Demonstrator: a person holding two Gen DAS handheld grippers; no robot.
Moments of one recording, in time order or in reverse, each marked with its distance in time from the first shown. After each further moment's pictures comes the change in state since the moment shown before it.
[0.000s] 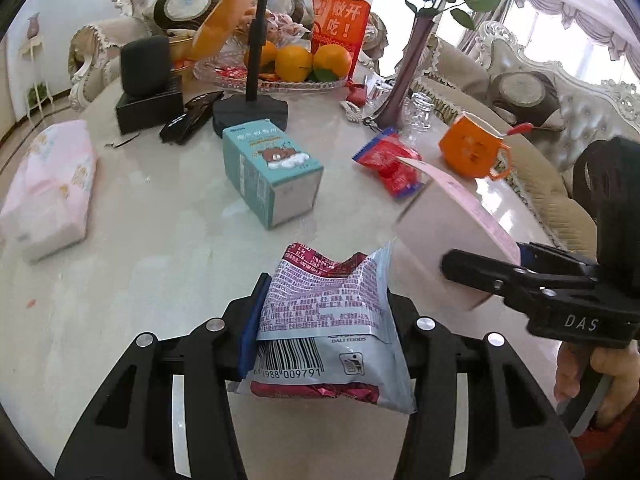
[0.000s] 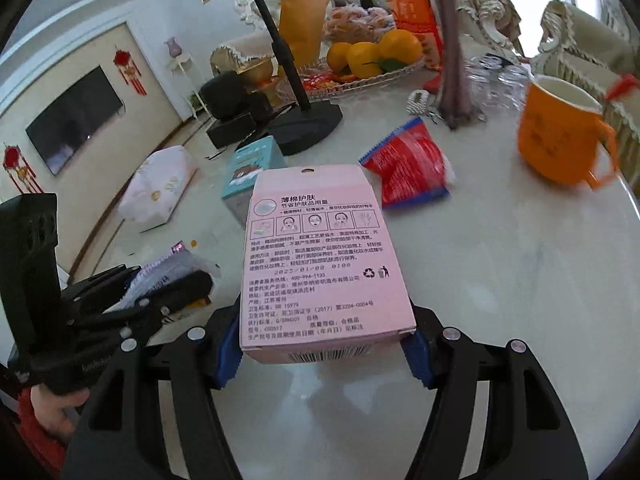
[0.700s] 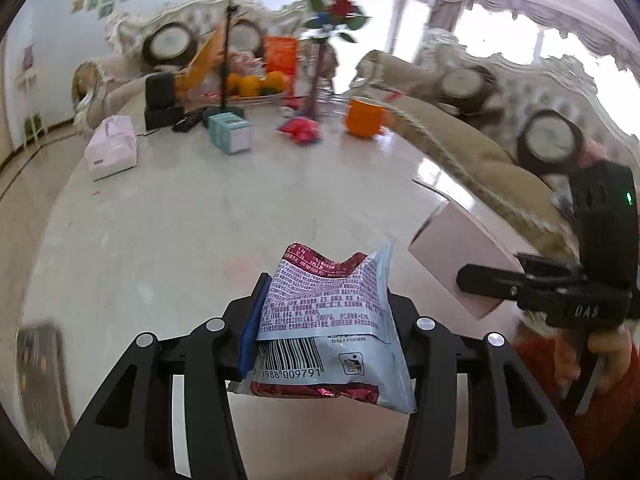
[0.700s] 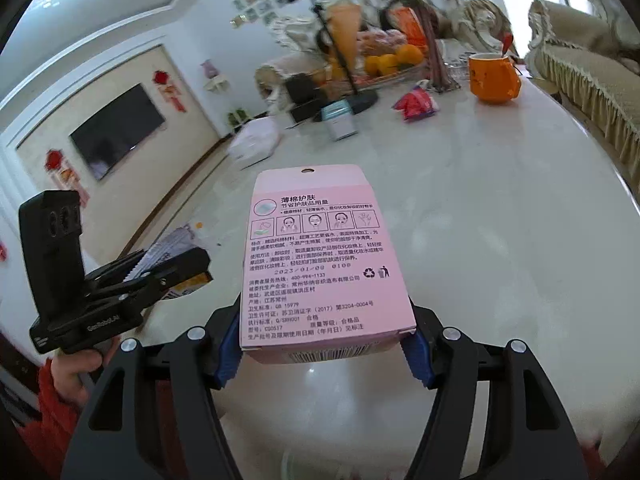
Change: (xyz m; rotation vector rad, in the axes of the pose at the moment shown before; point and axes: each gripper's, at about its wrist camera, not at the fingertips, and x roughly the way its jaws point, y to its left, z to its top) left arm -0.194 -0.082 -0.186 0.118 -0.110 -0.060; right arm -0.175 0.052 -0.192 0.005 -0.085 0.132
